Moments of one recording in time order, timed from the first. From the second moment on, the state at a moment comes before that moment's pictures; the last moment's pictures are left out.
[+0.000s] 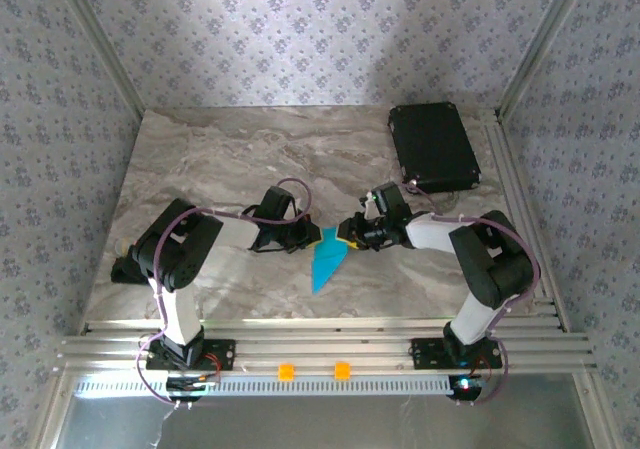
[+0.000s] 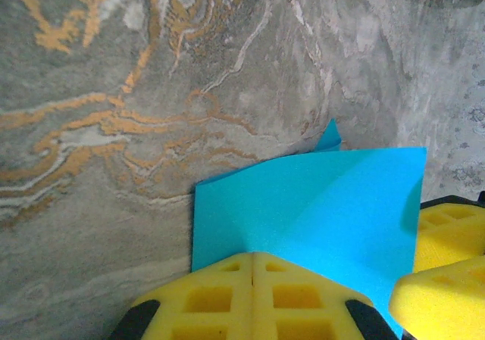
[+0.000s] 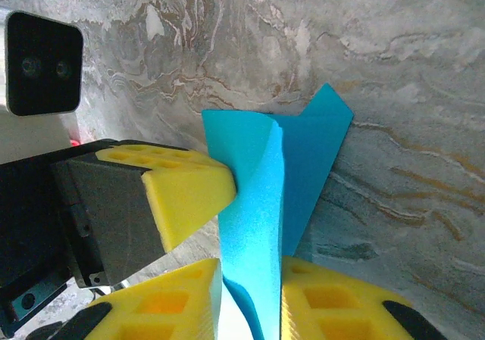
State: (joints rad) left arm -0.60 1.86 0.82 0.20 0.57 -0.94; right arm 0.48 1.68 0.75 0.05 -0.63 0.86
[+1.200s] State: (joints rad) left arm -0.73 1.48 0.76 -0.08 0.32 -0.74; right arm 0.46 1.65 0.61 0.23 -0.56 1.08
